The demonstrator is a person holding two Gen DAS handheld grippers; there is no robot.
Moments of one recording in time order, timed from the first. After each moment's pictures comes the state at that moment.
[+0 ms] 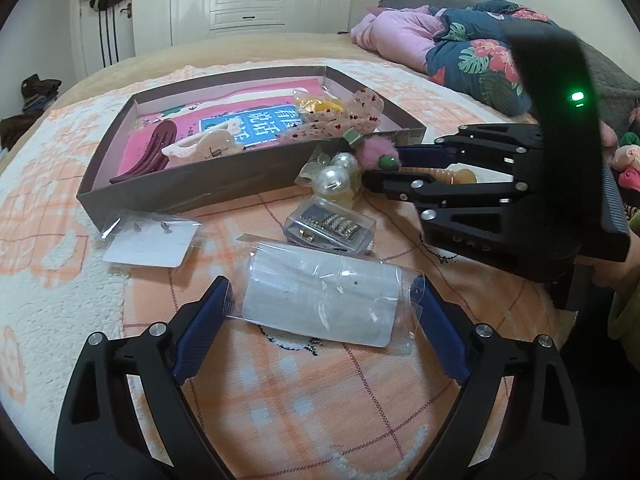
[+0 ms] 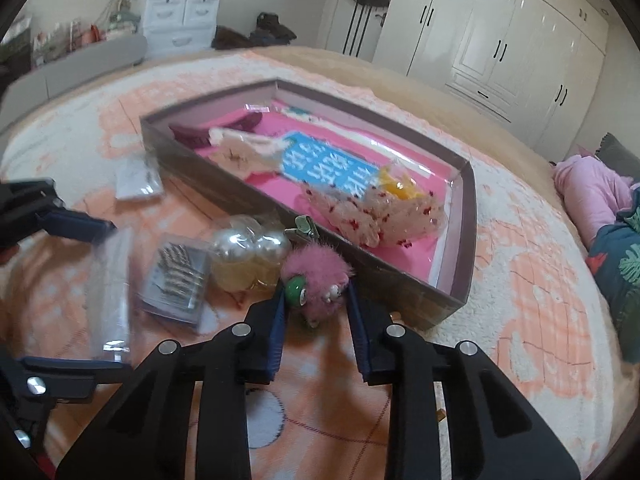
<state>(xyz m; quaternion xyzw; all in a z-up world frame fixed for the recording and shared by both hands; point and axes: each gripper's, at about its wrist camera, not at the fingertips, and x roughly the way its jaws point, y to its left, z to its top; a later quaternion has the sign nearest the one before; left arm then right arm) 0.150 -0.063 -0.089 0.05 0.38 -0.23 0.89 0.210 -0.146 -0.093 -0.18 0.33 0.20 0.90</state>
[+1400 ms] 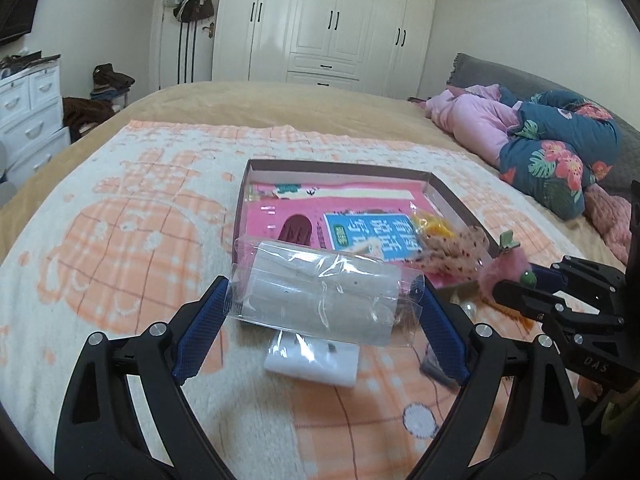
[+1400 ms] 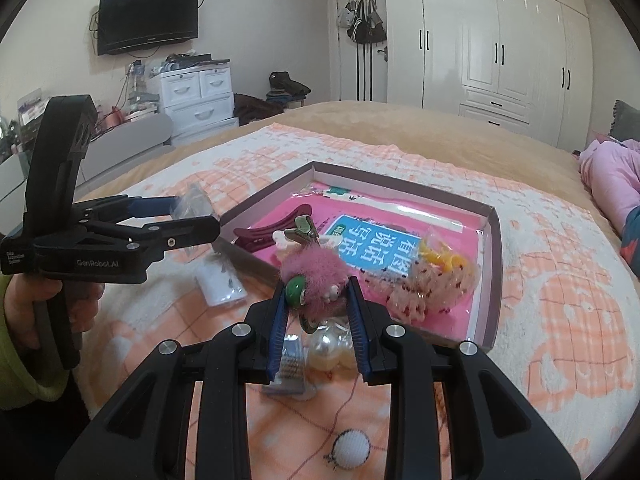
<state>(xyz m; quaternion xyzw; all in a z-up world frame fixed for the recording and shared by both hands) 0.200 0.017 -0.025 -0.03 0.31 -0.12 0.94 0.193 -0.132 -0.034 -0.06 0.28 0.26 0.92</state>
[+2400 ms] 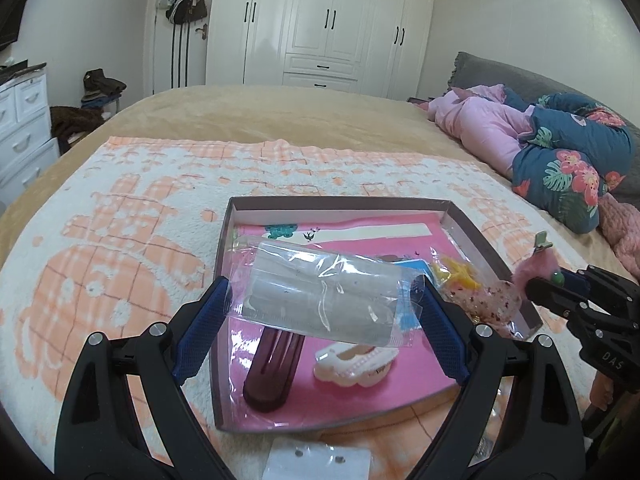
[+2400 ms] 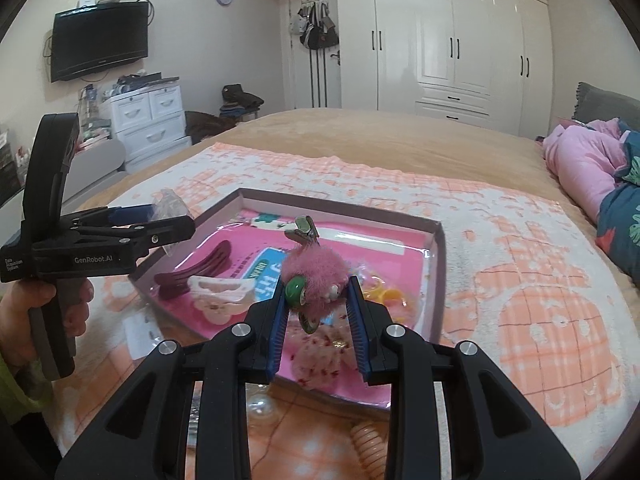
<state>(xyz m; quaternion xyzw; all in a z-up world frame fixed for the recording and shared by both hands) 0.283 0.002 -0.021 -0.02 0.31 -0.12 0.94 0.253 -0.168 -0.026 -0.03 0.28 0.19 0.94</state>
